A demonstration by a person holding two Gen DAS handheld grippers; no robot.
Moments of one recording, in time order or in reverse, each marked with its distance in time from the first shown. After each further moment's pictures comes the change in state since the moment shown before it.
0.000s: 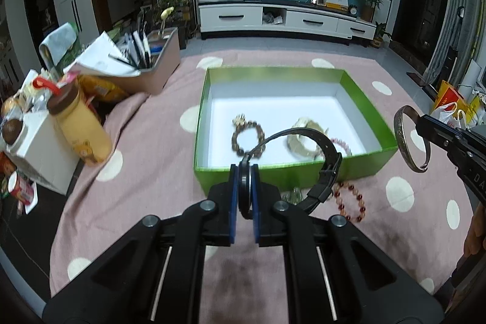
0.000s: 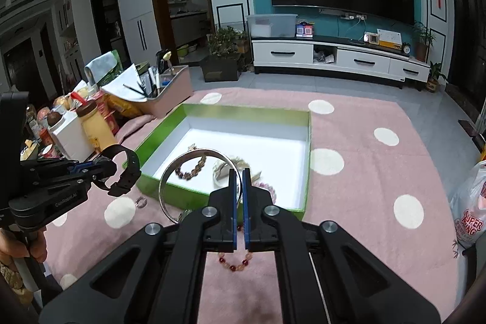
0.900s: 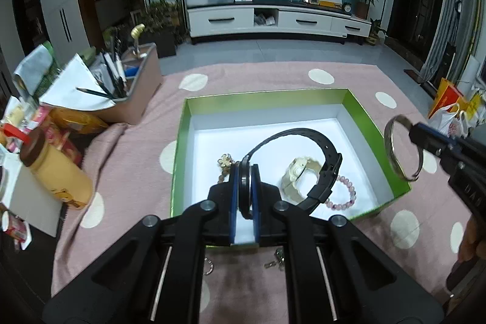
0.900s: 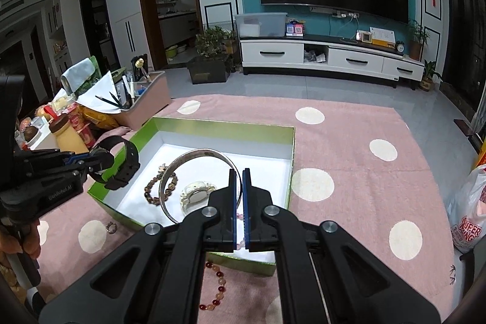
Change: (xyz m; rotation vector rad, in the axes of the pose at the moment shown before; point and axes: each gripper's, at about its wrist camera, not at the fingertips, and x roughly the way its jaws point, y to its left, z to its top) left arm 0.053 -0.012 0.056 0.028 0.017 -0.030; right arm 0.051 -0.029 0.029 0.019 0.017 -0.039
